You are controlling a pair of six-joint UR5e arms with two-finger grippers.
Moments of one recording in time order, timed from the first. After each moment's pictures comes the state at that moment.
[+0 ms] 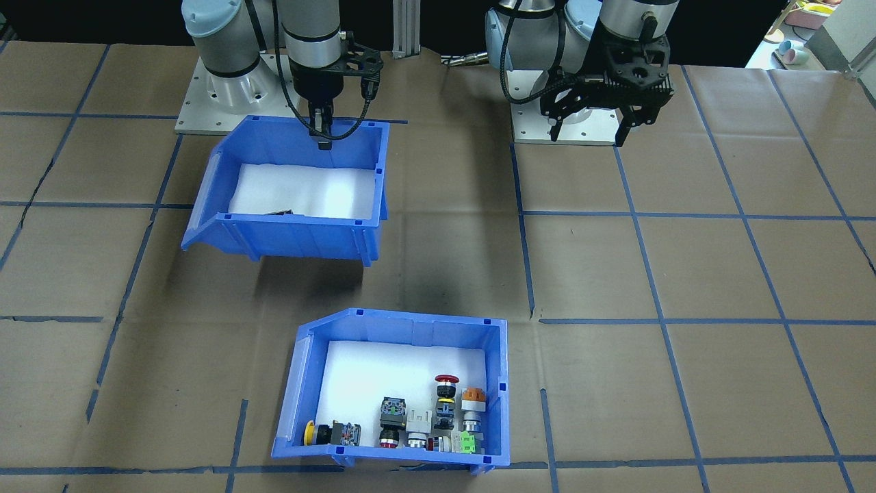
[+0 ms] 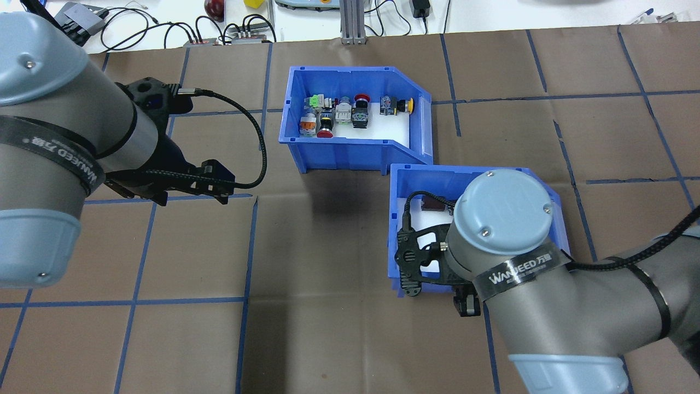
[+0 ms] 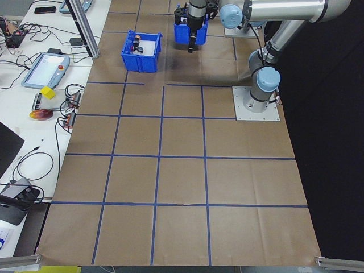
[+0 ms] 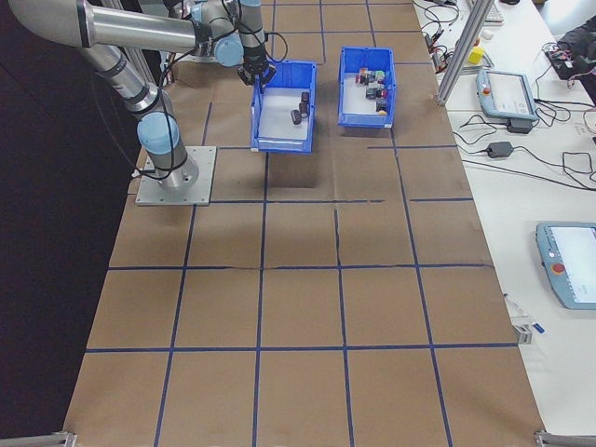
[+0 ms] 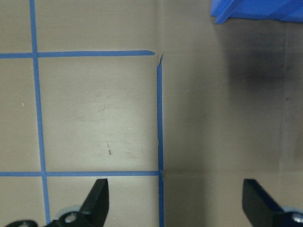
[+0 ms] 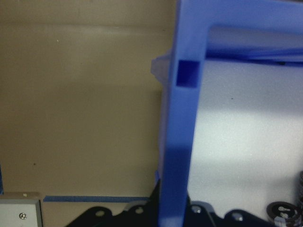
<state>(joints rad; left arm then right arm) -1.50 -1.25 -1.90 -1.47 1.57 0.19 1.98 -1.82 2.20 -1.98 -1.64 -1.20</state>
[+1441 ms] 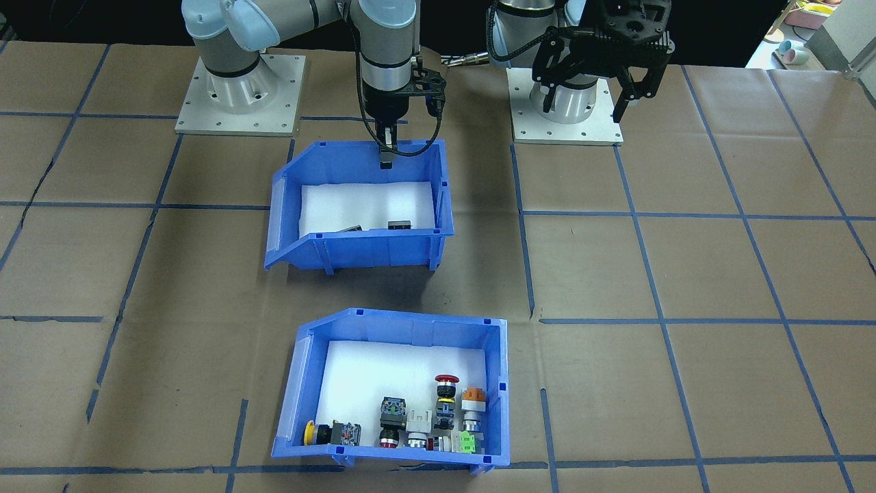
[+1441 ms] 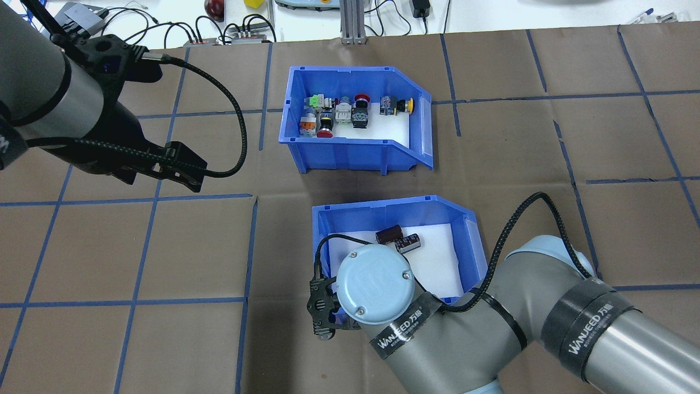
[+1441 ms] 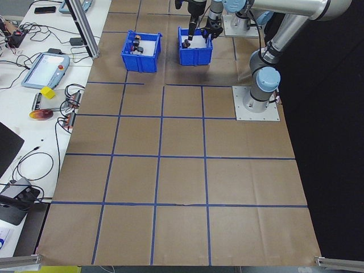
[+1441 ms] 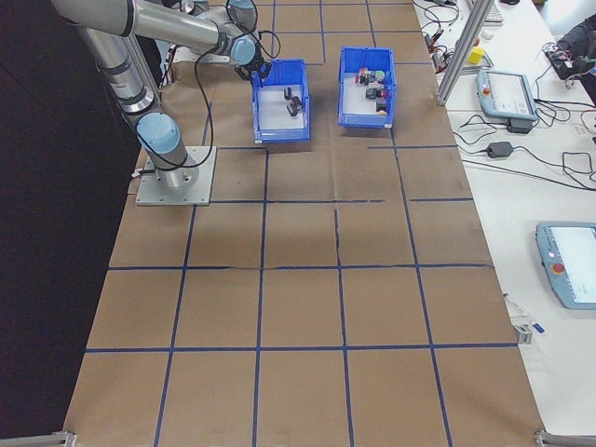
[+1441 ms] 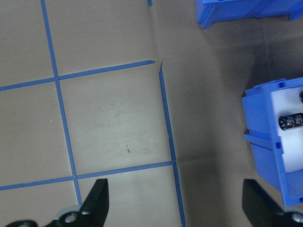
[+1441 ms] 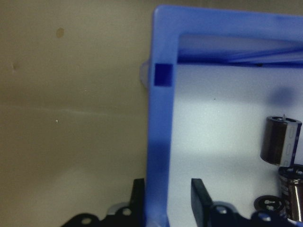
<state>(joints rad) -1.59 -1.31 -1.77 -1.55 1.57 0.16 2.20 -1.61 2.20 -2.21 -1.65 -1.05</state>
